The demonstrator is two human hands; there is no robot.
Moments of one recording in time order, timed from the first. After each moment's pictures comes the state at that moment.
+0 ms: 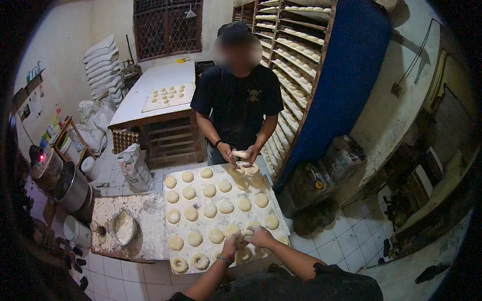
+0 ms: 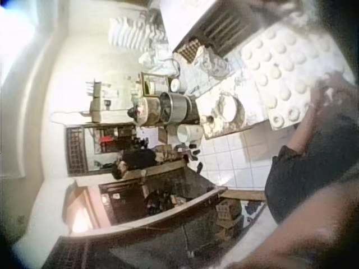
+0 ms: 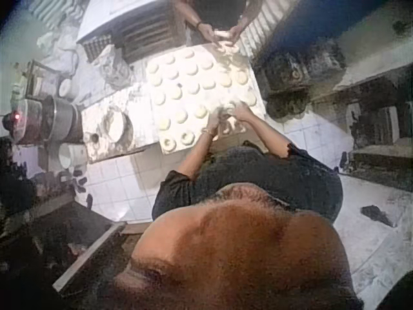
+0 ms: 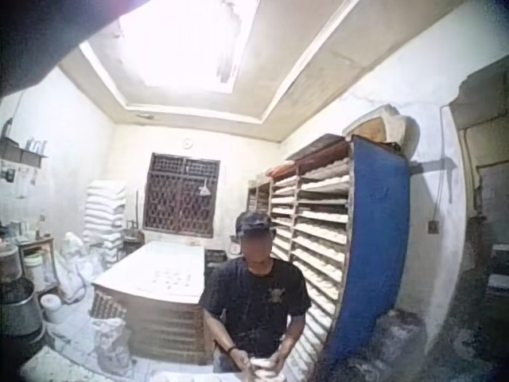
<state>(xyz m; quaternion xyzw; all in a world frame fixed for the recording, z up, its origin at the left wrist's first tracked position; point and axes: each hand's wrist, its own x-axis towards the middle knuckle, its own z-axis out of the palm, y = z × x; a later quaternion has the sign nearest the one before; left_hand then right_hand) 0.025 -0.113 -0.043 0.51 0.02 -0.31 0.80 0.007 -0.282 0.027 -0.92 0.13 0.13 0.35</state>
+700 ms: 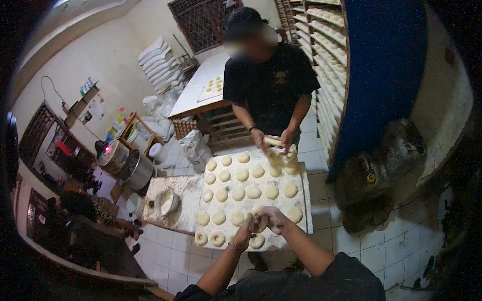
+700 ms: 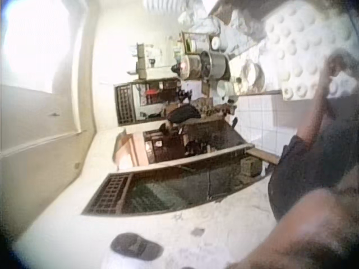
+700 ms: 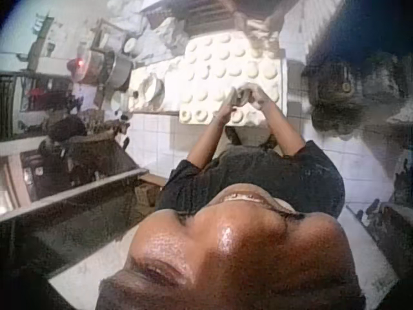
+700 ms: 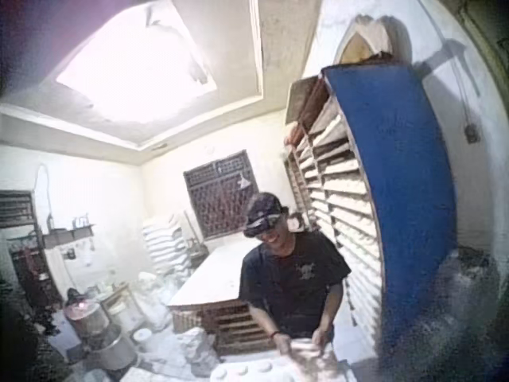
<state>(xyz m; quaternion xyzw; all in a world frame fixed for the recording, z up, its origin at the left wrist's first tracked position) -0.003 -0.166 0.060 0.68 0.15 -0.22 0.68 0.034 -0.342 0.048 -0.35 0.04 0.29 0.89</state>
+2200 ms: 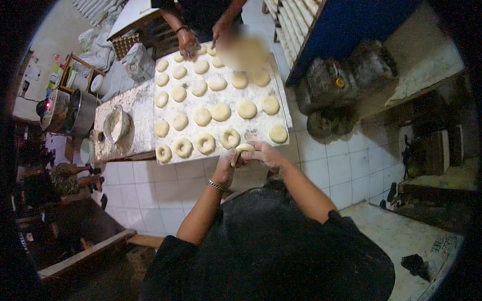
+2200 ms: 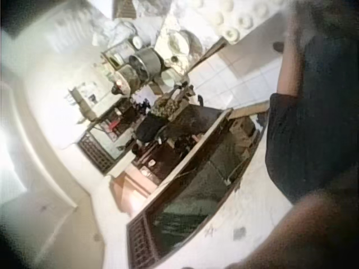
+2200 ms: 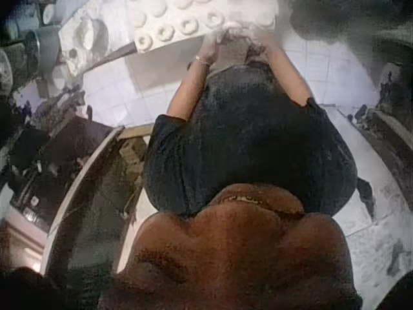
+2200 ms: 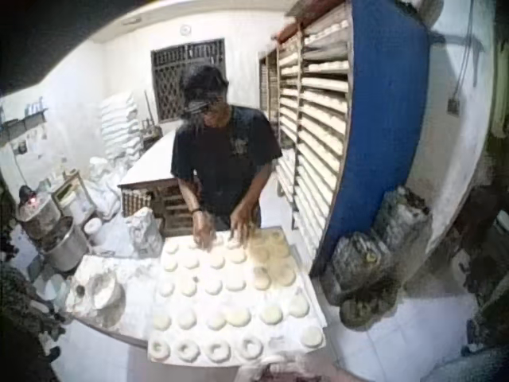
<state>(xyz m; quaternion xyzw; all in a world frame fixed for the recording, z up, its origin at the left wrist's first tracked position) -0.103 -0.128 0.016 0.44 0.03 -0.28 0.85 -0.110 -0.324 0.028 -0.65 0.04 0.31 0.70</state>
